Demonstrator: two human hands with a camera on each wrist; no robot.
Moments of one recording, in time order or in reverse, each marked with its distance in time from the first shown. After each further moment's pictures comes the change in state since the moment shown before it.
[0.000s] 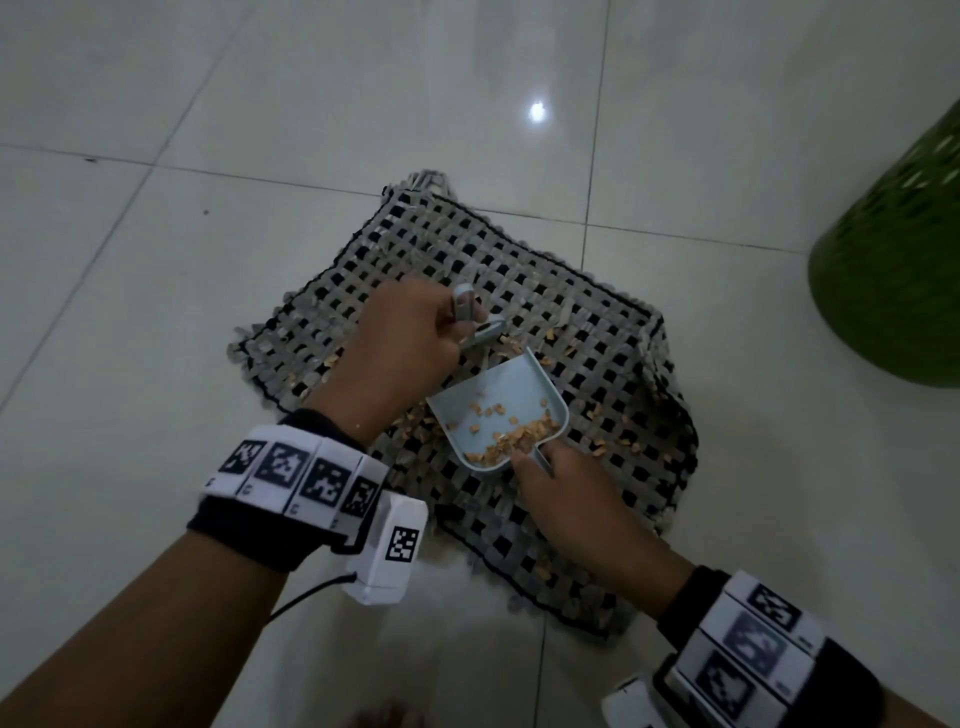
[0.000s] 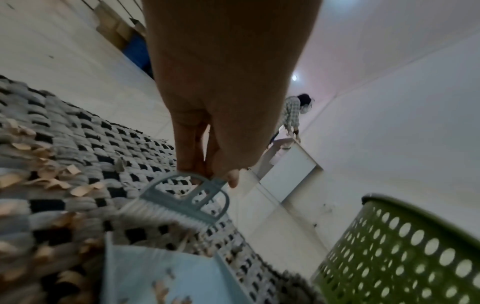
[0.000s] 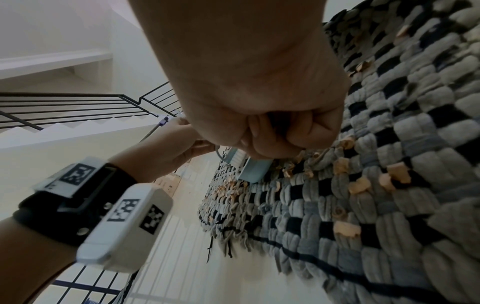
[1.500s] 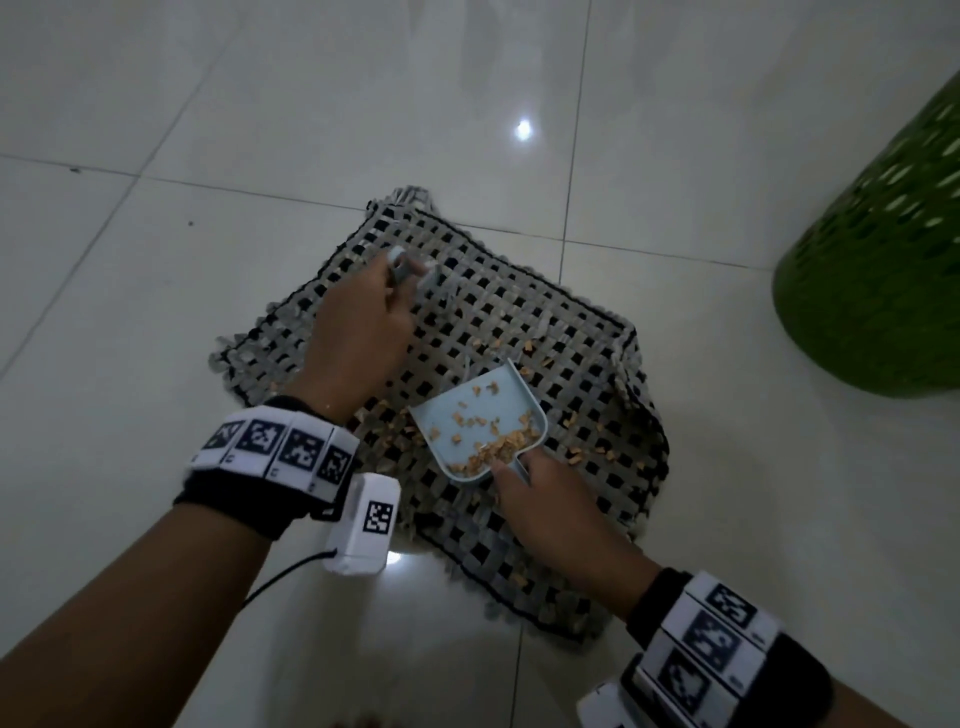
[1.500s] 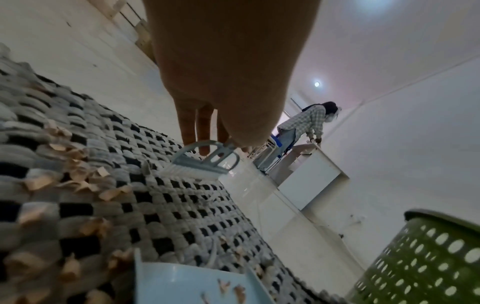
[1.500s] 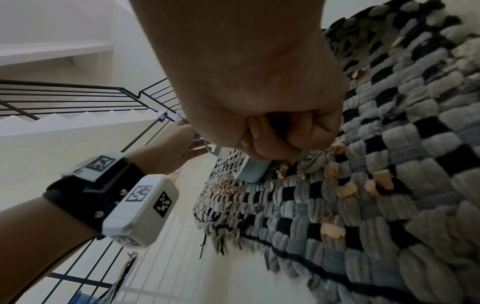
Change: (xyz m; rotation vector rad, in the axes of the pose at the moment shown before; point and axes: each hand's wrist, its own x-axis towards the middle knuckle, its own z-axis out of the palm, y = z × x) left_hand 0.011 -0.014 -0.004 -0.076 0.185 -0.076; right_hand 0.001 0.009 0.002 0.038 -0.026 0.005
